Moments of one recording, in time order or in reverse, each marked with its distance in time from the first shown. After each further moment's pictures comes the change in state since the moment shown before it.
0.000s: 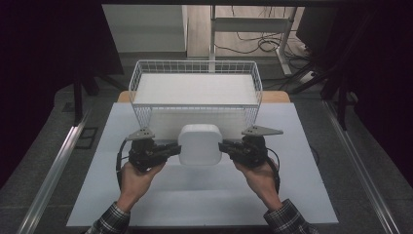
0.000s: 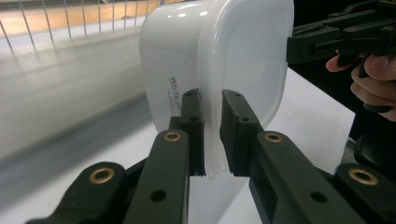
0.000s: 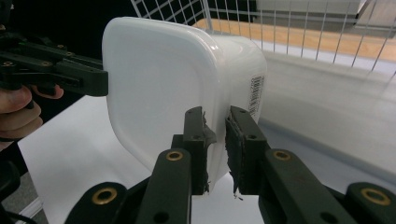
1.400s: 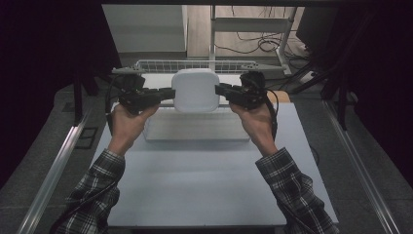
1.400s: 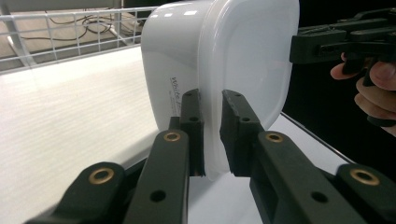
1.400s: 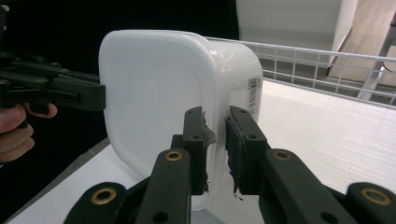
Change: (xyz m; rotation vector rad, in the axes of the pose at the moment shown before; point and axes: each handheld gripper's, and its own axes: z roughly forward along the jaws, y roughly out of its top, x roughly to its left) left arm 0.032 0.137 -0.023 -0.066 0.040 0.022; right arm -0.010 0.144 0.002 -0.124 -0.047 -0.029
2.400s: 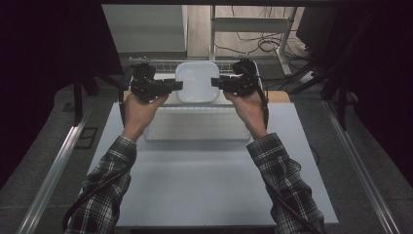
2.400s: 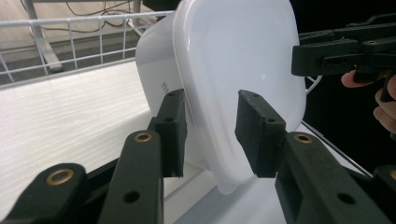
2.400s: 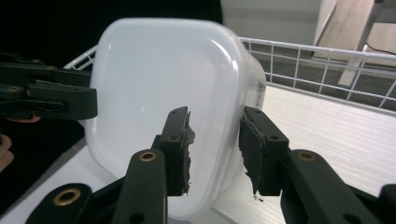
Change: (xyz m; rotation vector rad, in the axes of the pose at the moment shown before) left arm 0.022 0.015 0.038 0.025 0.069 -0.042; right arm -0.024 0.016 0.043 0.077 -0.068 0.039
